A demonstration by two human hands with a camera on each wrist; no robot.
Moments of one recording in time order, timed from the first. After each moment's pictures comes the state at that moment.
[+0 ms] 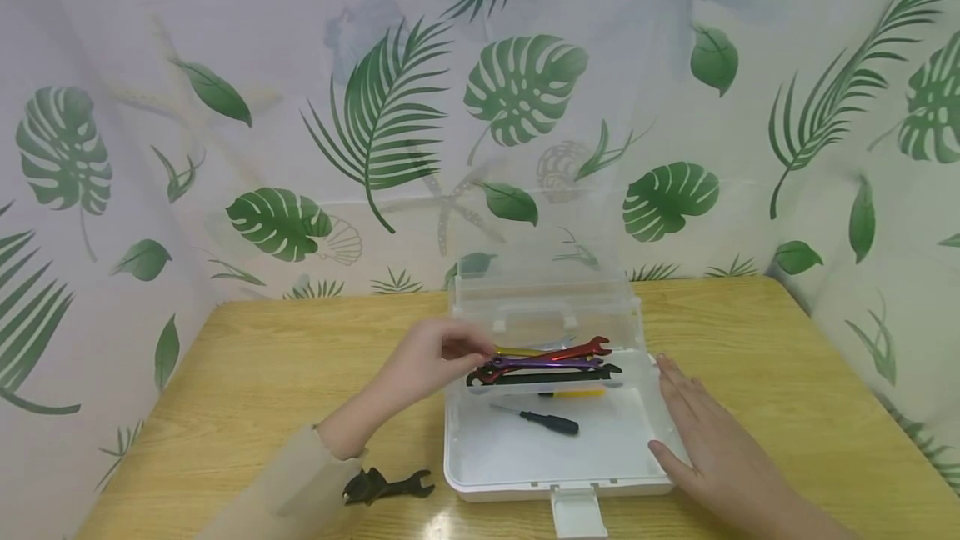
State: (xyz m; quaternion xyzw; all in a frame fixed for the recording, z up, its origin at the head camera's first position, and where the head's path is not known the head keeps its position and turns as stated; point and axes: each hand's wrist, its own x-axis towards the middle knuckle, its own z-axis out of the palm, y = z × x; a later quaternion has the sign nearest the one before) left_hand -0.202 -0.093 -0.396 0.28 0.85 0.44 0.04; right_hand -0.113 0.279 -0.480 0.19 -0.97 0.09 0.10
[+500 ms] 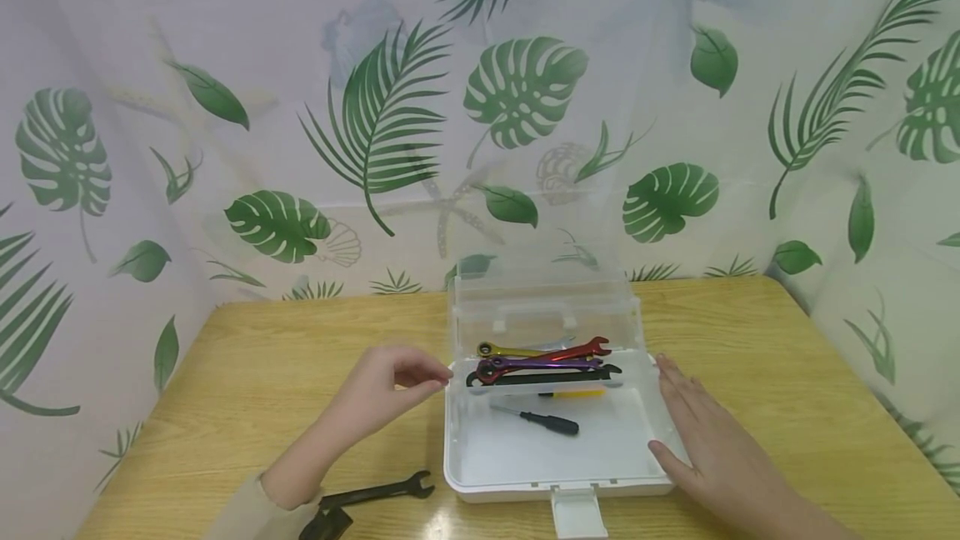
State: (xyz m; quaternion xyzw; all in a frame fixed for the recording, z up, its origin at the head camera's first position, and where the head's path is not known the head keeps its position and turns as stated) left_hand -0.177 -0.142 -0.398 0.27 0.86 0.43 0.02; right_hand -0.113 0.276 -0.475 0.18 -0.98 0.09 0.09
